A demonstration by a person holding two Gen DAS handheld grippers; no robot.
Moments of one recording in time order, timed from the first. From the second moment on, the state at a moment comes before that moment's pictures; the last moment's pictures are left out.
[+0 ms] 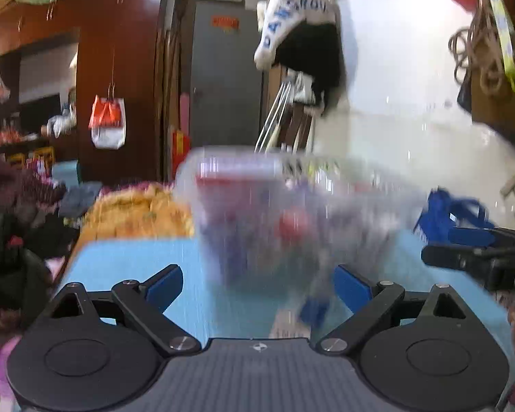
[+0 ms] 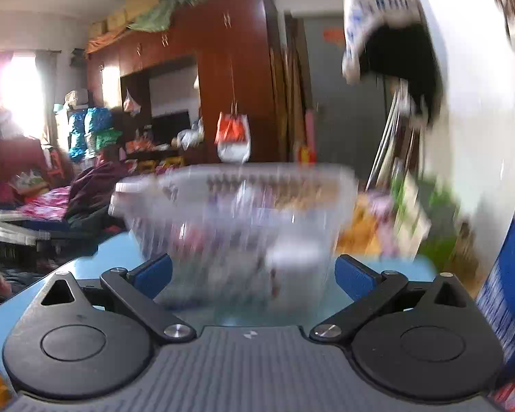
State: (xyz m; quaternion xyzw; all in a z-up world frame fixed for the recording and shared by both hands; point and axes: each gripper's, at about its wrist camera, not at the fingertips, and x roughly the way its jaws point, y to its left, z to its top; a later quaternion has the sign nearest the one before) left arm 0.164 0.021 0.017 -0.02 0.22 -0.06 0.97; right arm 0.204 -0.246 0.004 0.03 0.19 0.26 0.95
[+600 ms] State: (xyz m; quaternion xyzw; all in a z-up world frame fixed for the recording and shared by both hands) left arm 0.186 -0.008 -0.041 0.02 0.31 -0.06 0.95; right arm 0.208 -0.243 -0.043 0.07 0.27 0.24 0.93
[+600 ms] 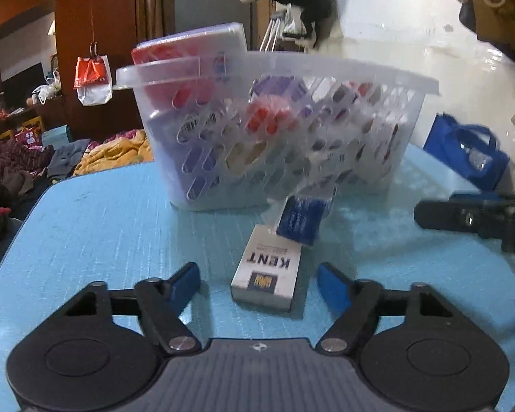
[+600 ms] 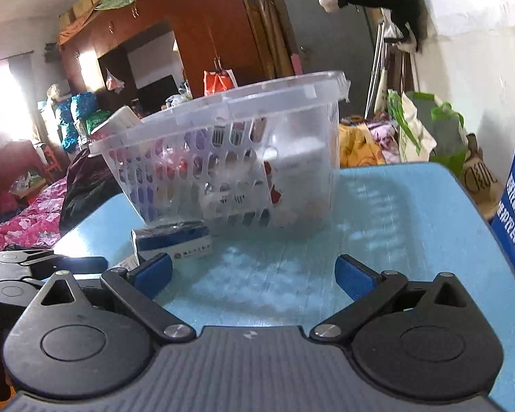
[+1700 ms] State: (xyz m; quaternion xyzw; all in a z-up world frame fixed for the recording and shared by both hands) left arm 0.177 0.072 -0.037 -0.05 0.26 -0.03 0.96; right arm 0.230 -0.123 -0.044 -0.05 0.30 0.28 0.91
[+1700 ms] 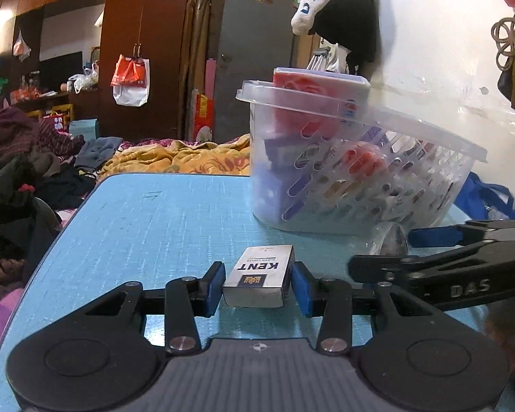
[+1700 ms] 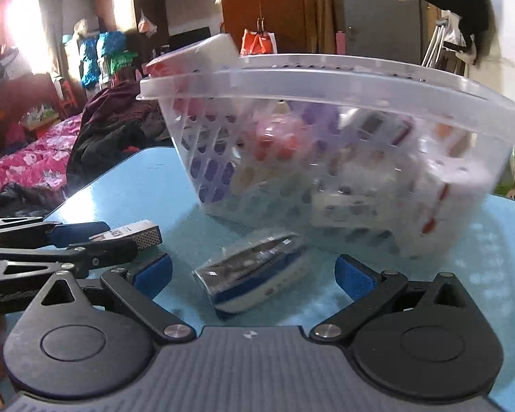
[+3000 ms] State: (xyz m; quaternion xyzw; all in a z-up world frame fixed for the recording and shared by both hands) left arm 0.185 0.055 -0.040 0.01 0.30 0.00 0.95; right arm 0.206 -0.162 -0.041 -0.04 0.26 0.26 0.93
